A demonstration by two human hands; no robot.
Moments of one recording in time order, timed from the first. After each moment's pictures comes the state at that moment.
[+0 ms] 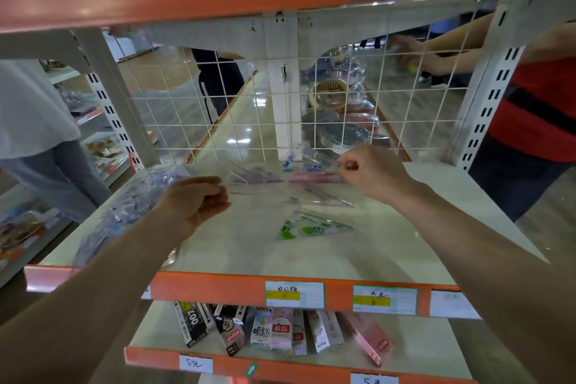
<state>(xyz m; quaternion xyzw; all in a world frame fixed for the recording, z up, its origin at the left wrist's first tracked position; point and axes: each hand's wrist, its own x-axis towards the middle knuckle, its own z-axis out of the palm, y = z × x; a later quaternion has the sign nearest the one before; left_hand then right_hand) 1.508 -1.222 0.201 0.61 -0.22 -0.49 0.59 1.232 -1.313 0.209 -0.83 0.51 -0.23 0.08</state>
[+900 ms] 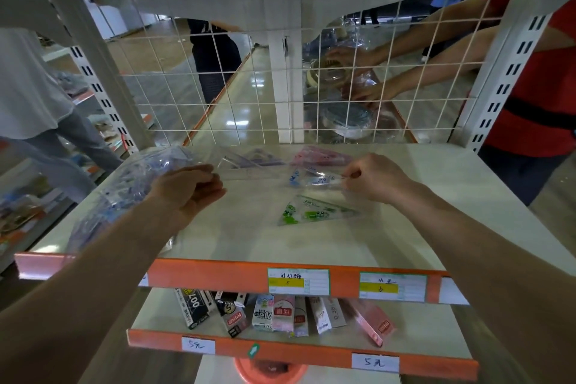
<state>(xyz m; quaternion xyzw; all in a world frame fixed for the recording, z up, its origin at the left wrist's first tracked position) 1.519 -1.227 0.187 0.60 -0.18 -0.50 0.60 1.236 -1.318 0.172 -0.79 0.58 -0.11 0.18</state>
